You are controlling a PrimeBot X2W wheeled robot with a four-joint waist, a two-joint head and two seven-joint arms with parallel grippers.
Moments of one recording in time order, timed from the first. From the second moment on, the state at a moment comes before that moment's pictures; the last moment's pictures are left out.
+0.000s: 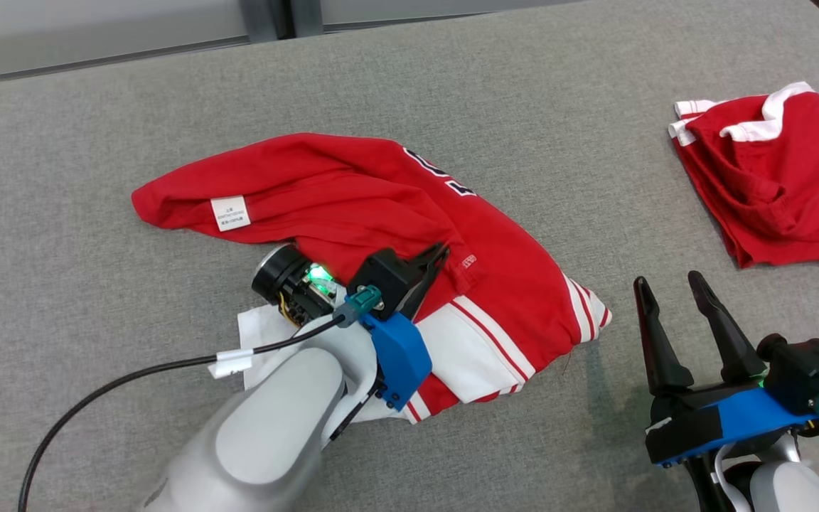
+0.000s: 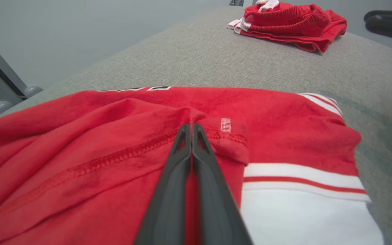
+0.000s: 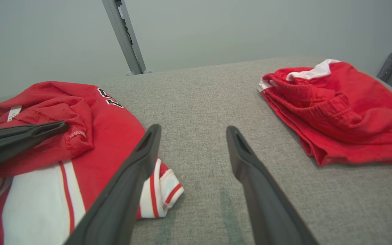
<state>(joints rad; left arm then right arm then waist) -0.64 0.13 -0.78 0.52 -0.30 -0.13 0.00 -0.10 -0.05 0.01 0.01 0.22 0.13 -0.07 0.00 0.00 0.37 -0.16</state>
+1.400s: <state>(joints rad) -0.21 0.31 -0.34 0.24 -0.54 0.20 -0.25 -0.09 -0.05 -0.01 -0.03 0.18 0.13 -0.04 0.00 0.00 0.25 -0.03</state>
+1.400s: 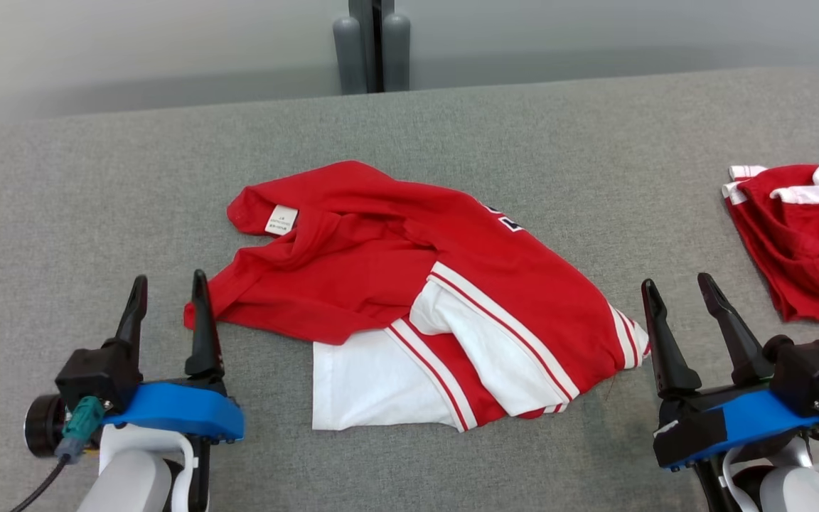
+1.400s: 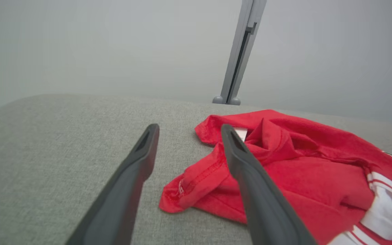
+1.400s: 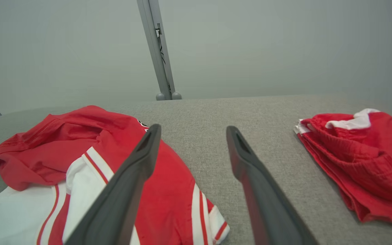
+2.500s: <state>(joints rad) -0.15 0.37 -0.41 0.05 -0.39 0.24 -0.22 -0.02 -0.05 0.08 -0.03 0.17 0.13 0.02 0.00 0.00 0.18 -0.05</state>
